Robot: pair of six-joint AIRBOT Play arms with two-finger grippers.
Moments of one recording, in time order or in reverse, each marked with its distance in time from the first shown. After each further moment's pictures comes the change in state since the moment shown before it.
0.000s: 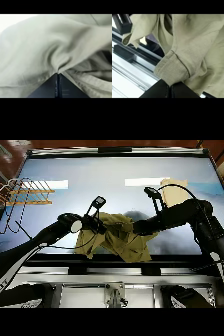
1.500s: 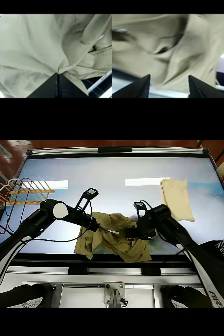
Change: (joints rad) left arm 0.106 0.074 0.143 -0.153 -0.410 0.103; right arm 0.217 -0.232 -0.034 -0.394 0.080 0.411
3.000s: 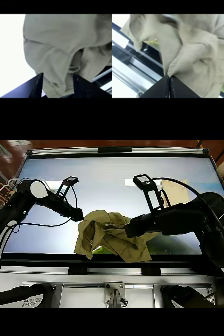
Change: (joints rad) left arm 0.214 -0.051 0.187 0.021 -0.305 -0.030; right arm 0.039 0.279 0.237 0.149 -0.118 -0.284
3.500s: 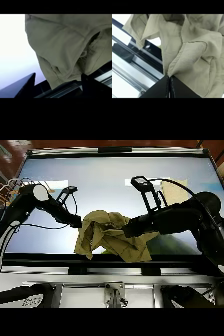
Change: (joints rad) left arm 0.030 -0.013 -0.080 0.005 -0.081 -0.004; right arm 0.002 -0.018 0.000 0.018 -0.003 0.004
